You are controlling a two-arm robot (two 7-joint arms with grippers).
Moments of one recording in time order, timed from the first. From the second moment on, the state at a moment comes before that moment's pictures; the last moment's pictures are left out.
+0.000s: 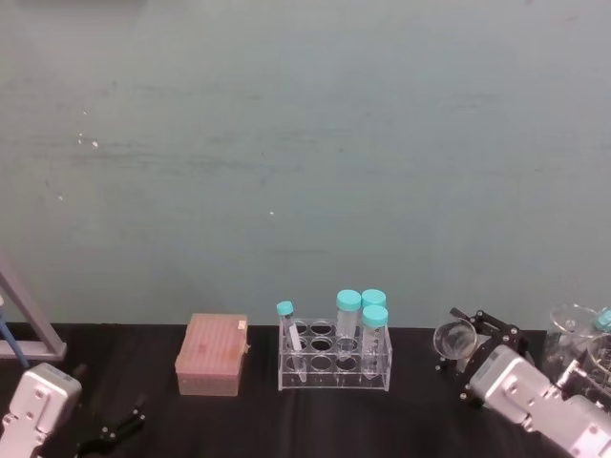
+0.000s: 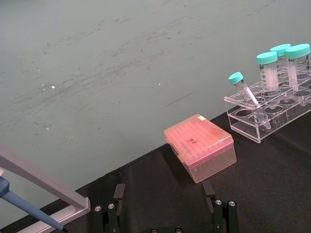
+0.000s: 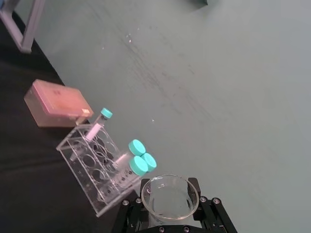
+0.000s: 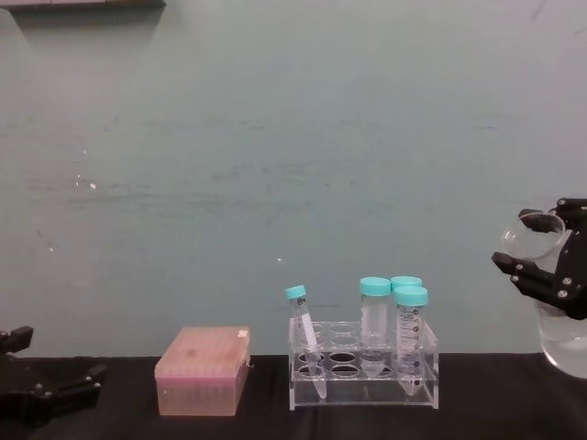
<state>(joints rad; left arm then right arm) -0.20 0.60 0.45 -1.41 -0.25 -0.12 0.03 0.22 0.57 -0.36 -1.64 -0.22 -0.06 0.16</state>
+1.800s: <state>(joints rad) -0.20 0.60 0.45 -1.41 -0.25 -0.12 0.03 0.15 0.39 -0.21 -1.65 0.28 0.13 0.34</state>
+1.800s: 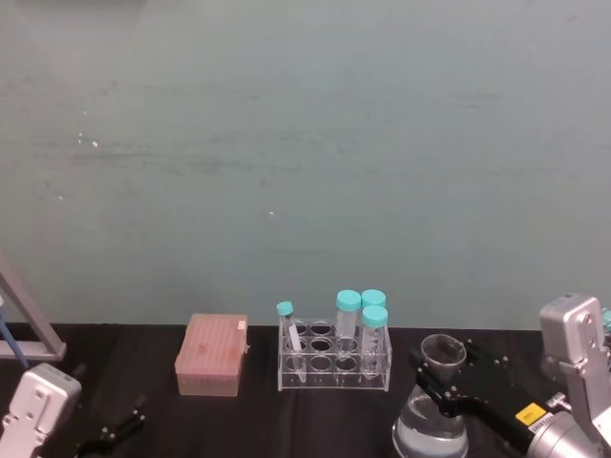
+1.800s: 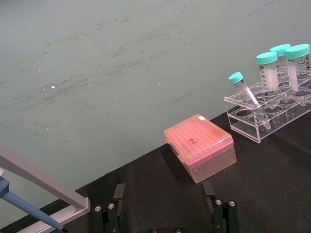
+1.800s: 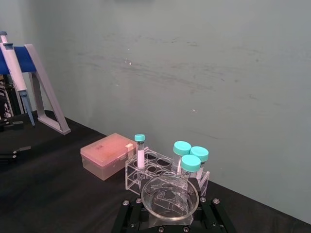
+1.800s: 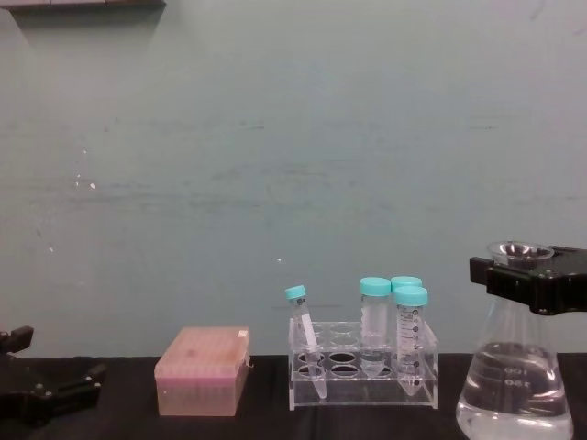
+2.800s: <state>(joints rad) -0.20 0.60 0.45 -1.41 -0.25 -0.12 0.03 0.17 0.36 -0.22 -1.62 0.28 0.13 0.30</state>
